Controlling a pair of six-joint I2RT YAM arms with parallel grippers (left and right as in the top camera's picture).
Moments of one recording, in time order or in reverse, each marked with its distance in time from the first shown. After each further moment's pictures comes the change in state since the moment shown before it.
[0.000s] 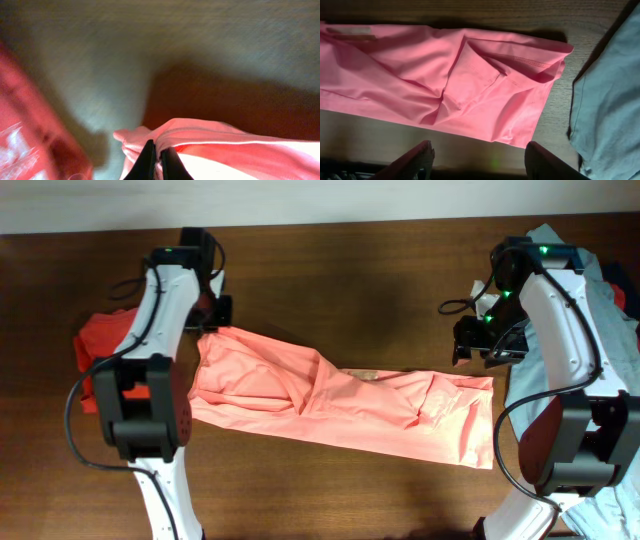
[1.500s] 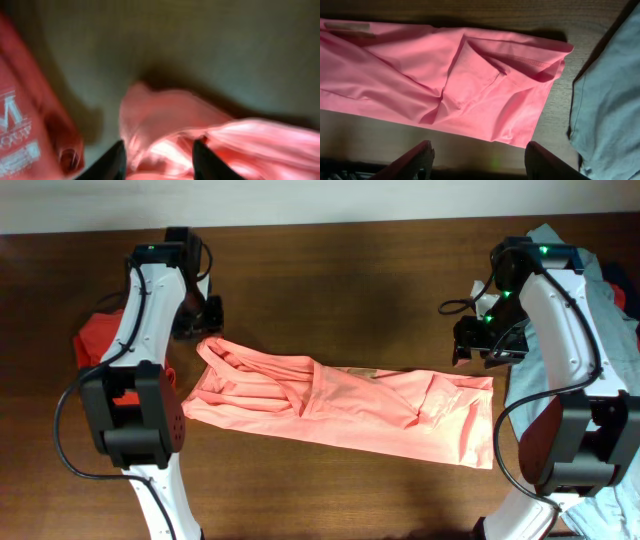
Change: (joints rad) left arm 0.018 -0.041 -0.006 -0.032 0.065 -0.087; right arm 0.000 0.000 0.000 0.000 0.000 0.000
